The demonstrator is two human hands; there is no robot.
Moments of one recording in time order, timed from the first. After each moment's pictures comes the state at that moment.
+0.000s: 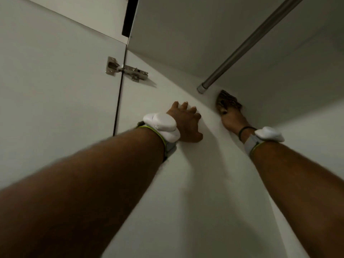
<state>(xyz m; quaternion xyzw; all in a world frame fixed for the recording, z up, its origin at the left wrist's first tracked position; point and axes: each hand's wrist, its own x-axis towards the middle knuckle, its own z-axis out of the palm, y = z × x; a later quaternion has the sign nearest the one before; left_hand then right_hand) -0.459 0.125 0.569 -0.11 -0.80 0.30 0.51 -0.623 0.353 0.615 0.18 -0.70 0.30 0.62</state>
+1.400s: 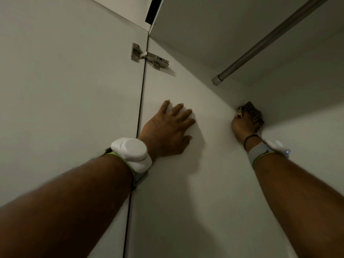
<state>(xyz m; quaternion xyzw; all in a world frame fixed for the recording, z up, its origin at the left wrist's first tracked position) -0.432 0.025 0.488 -0.17 -0.72 0.31 0.60 -0.581 0.298 0.545 0.05 -0.68 0.45 0.57</state>
